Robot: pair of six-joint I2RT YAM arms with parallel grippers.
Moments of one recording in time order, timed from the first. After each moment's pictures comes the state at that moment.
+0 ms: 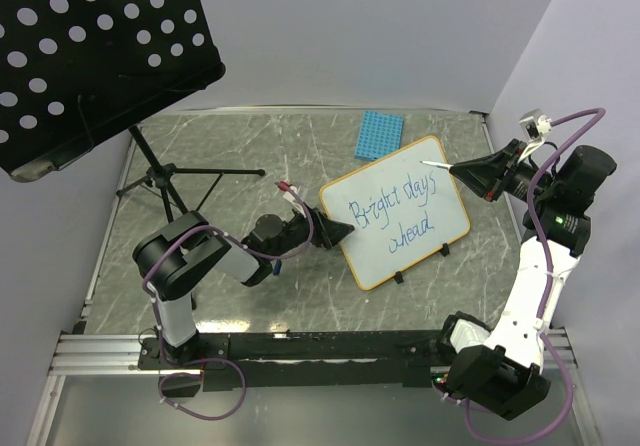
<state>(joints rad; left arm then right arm) -0.80 1.82 0.57 1.31 0.21 -0.70 -0.53 0.97 1.17 -0.46 -1.37 0.02</state>
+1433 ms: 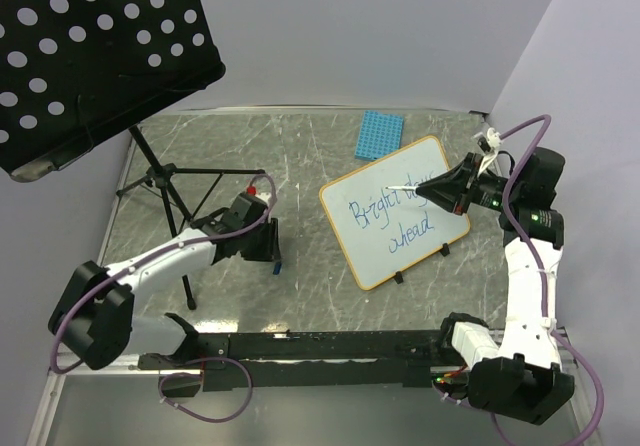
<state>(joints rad) -0.62 1.29 0.74 -0.41 0.08 -0.53 -0.28 0.97 1.08 -0.57 -1.33 -0.18</state>
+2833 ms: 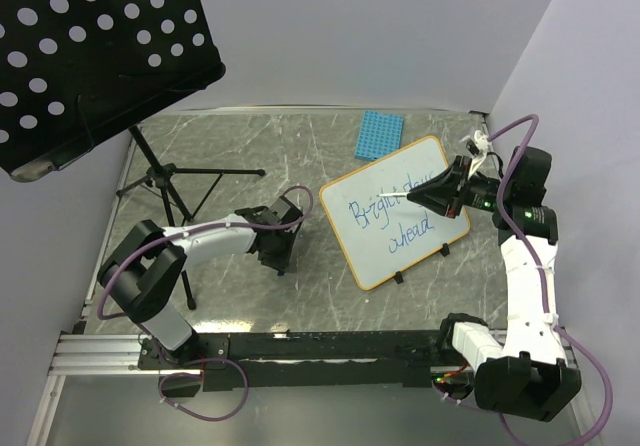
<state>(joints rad) -0.75 1.62 0.90 -0.51 -0.01 -0.48 -0.22 0.98 1.07 -0.59 -1.34 -0.22</state>
